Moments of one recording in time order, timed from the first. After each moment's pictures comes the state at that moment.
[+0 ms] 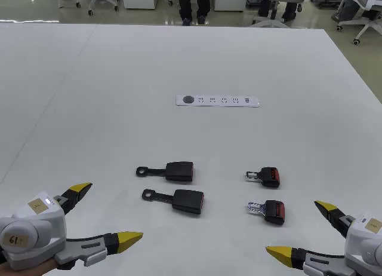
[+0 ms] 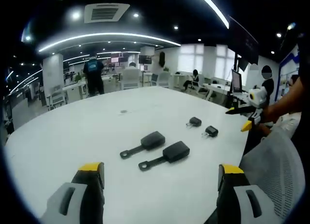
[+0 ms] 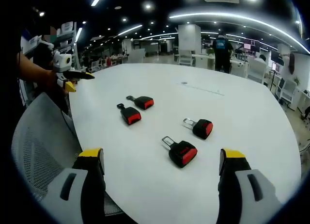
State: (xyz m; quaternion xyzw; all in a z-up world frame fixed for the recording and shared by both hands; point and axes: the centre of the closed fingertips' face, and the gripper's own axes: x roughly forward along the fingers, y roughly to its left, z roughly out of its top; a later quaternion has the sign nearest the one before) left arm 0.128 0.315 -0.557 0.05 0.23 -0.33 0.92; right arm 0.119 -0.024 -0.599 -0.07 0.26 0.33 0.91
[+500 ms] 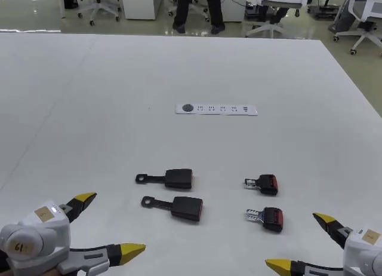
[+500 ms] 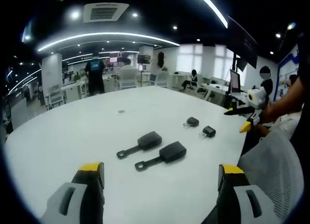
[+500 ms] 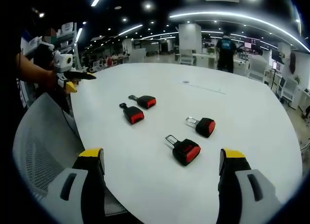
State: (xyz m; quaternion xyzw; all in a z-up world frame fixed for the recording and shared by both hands) left arm 0.126 0.312 -0.559 0.05 0.23 -0.33 0.91; right arm 0.115 -0.018 -0.600 -0.06 0.26 0.33 0.91
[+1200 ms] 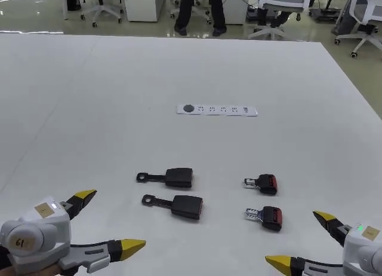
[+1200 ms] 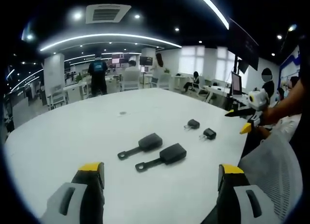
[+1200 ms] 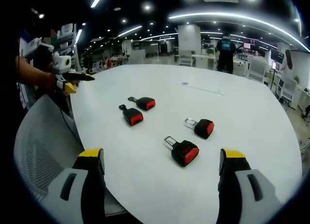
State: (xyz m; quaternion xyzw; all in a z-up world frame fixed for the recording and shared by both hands) left arm 0.124 0.312 -0.554 0.04 0.23 -0.32 0.92; right arm 0.117 -0.022 -0.595 -0.06 0.25 0.33 0.91
